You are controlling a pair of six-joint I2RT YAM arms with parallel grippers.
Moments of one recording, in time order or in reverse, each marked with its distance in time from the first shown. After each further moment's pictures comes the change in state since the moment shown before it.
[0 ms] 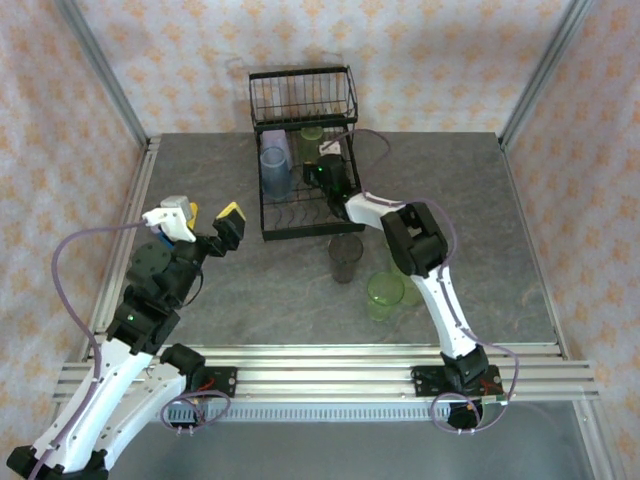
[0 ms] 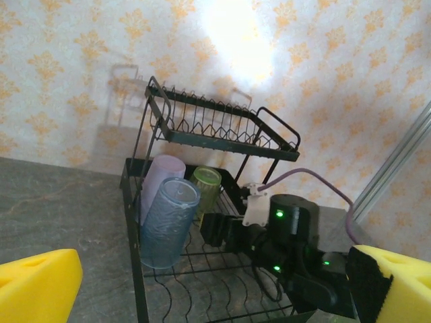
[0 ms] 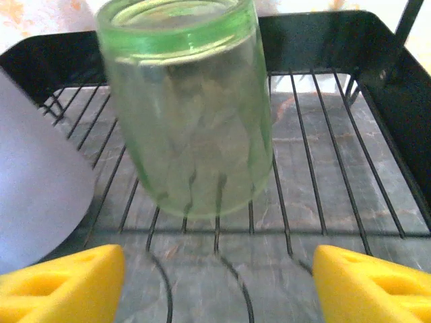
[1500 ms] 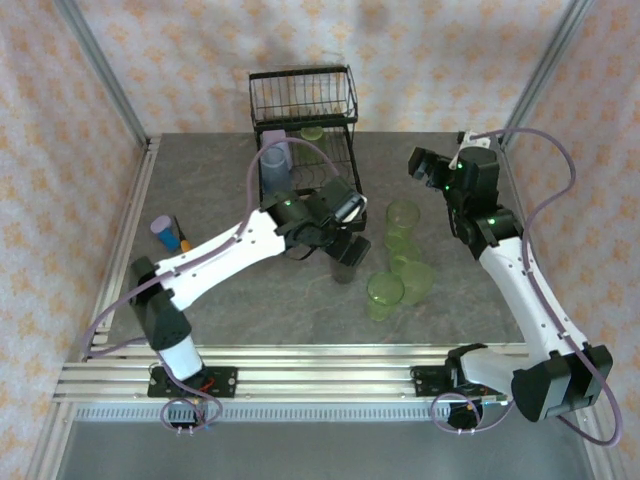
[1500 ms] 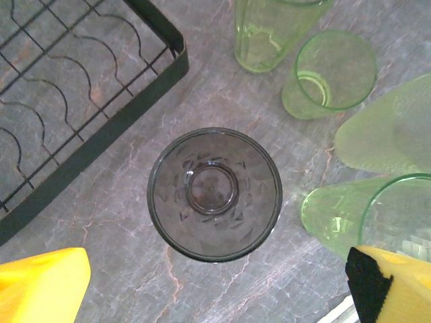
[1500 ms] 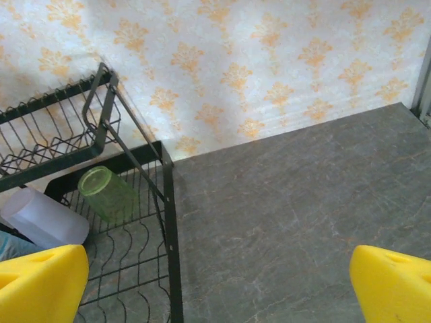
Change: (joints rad) left arm -0.500 1.160 1.039 -0.912 0.071 0.071; right arm -0.327 -1.260 -0.579 -0.644 -0.086 0.146
